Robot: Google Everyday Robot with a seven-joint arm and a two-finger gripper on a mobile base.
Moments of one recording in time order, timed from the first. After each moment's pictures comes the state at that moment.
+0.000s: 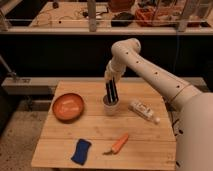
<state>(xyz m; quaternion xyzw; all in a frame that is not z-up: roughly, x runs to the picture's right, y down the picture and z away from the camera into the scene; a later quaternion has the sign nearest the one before) 0.029 -0.057 0.811 -0.04 -0.26 -0.72 0.64</state>
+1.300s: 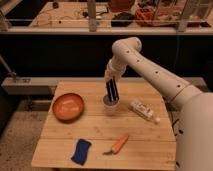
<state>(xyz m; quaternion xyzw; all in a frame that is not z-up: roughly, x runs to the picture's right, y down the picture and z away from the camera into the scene) 0.030 -0.062 0.808 -0.04 -0.26 -0.73 0.63</state>
